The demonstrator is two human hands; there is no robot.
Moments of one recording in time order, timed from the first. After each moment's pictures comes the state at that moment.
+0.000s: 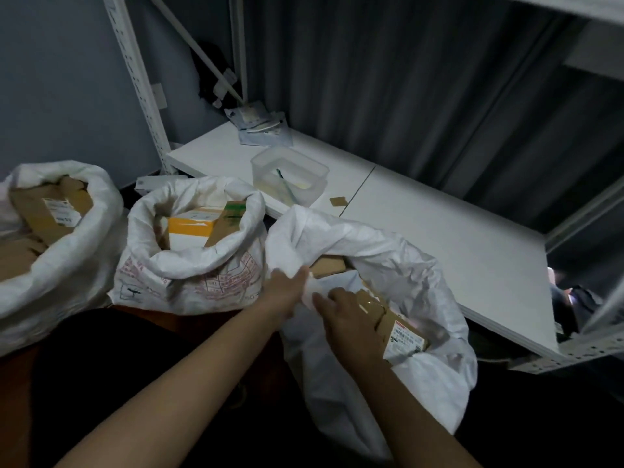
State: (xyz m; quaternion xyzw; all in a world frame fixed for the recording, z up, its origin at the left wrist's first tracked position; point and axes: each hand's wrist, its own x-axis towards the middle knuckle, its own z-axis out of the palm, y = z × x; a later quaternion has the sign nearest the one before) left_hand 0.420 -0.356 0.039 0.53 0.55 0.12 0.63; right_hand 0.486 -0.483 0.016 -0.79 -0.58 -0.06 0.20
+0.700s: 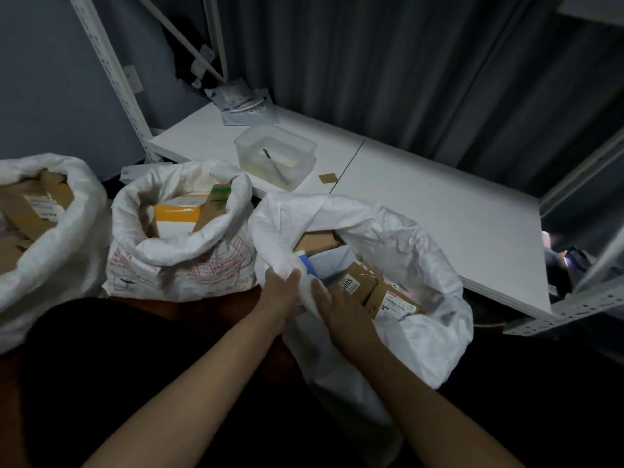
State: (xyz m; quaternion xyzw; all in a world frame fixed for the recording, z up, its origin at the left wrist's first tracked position) left_hand 0.414 -0.391 0.013 0.43 0.53 0.13 0.72; right_hand 0.496 -0.515 -0.004 -0.80 -0.58 0.03 0.14
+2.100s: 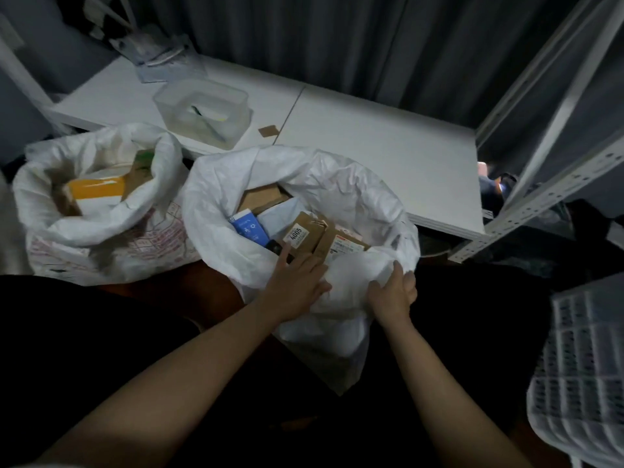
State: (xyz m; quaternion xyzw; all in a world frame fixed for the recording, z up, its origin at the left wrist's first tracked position) left_hand 0.441 -0.485 -0.014 0.99 0.04 -0.06 0.12; right_hand 0.542 -0.650 -0.021 -0.93 -0.01 0.18 0.32
